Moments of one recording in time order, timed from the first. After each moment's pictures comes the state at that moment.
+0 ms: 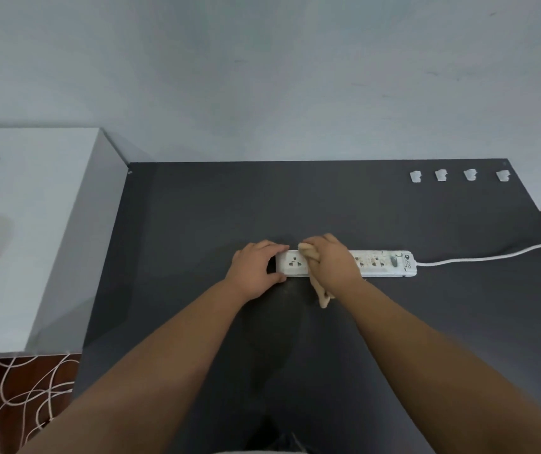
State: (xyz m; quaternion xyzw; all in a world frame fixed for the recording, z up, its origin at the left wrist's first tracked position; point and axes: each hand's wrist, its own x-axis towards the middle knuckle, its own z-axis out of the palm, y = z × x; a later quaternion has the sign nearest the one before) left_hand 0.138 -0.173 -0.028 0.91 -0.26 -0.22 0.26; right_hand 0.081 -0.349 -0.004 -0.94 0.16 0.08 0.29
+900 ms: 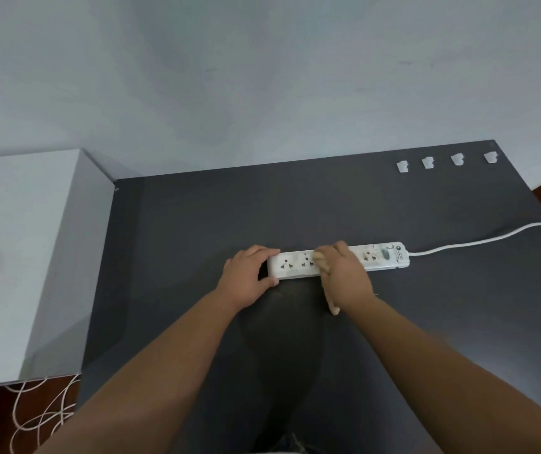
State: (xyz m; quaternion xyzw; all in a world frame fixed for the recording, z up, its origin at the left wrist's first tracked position) left_hand 0.136 -0.172 -0.029 0.91 -0.27 -0.22 0.24; right_hand 0.046 -0.368 -0.015 -0.94 0.17 0.04 0.28
